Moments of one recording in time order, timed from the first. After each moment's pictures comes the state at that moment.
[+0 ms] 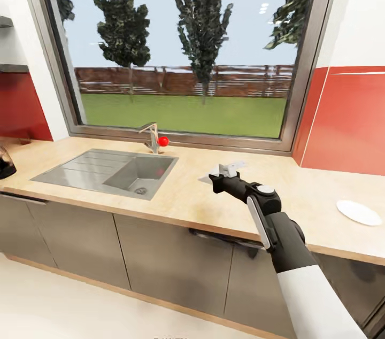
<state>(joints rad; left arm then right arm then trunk) 0.03 -0.03 0.04 -0.42 0.21 -0.09 0.00 -0.72 0.07 0.14 -1.32 0.01 0.59 0.37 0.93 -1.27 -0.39</state>
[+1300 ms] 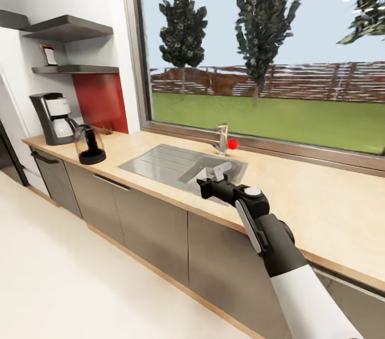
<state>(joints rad) 0.03 -0.03 0.05 -0.42 0.21 -0.08 0.00 -0.72 0.09 0.25 -1.31 0.01 0.59 0.37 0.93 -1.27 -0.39</state>
